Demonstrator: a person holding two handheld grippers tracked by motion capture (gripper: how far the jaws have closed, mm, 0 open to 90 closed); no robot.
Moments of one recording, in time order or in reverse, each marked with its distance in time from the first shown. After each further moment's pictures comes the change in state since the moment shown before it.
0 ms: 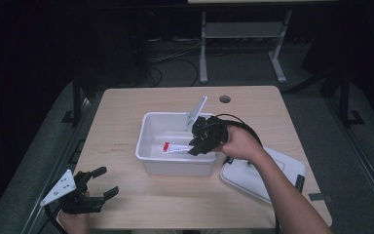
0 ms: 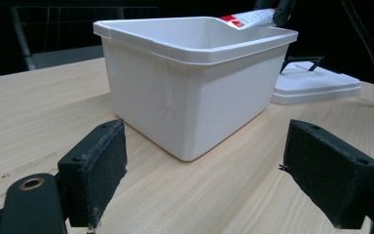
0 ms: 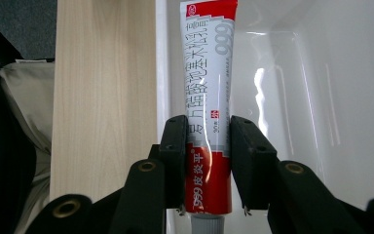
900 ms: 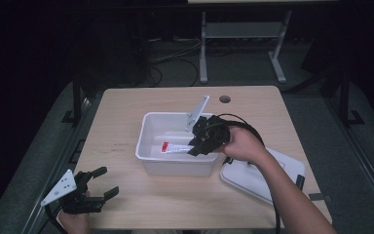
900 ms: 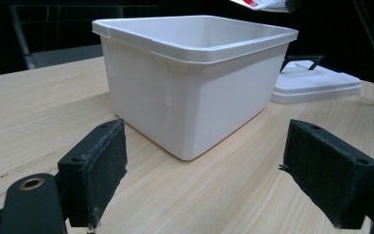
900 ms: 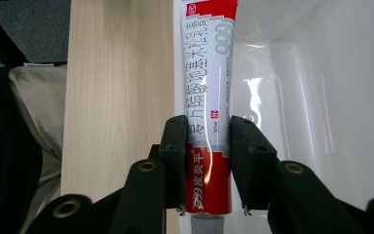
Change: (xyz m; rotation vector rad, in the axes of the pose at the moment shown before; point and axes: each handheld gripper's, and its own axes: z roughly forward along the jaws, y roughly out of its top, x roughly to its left) left arm 0.000 0.000 0.001 0.002 -0.003 -0.002; right arm 0.012 0.004 -0.014 -0.026 -0.016 -0.028
